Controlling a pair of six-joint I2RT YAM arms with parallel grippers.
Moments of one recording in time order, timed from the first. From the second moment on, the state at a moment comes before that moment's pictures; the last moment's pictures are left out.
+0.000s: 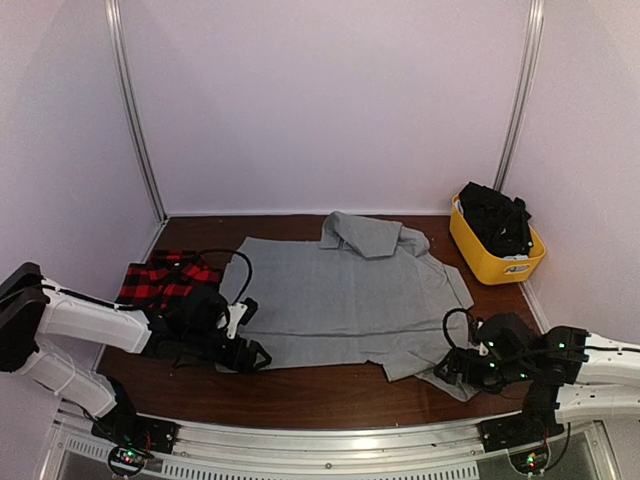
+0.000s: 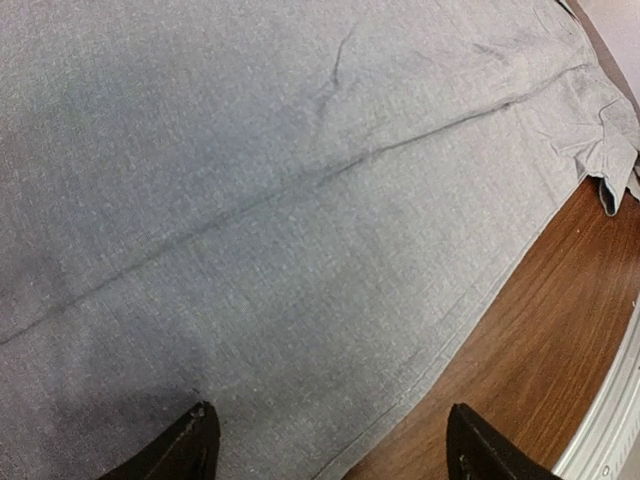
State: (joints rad) left arm -0.81 1.37 0.46 0.05 0.18 -0.42; right arm 0.93 0.65 0.33 -0.66 0.09 1.10
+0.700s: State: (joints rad) left arm -0.81 1.41 0.62 -0.06 0.18 -0.42; right arm 1.26 1.11 0.61 -0.89 0.36 1.32
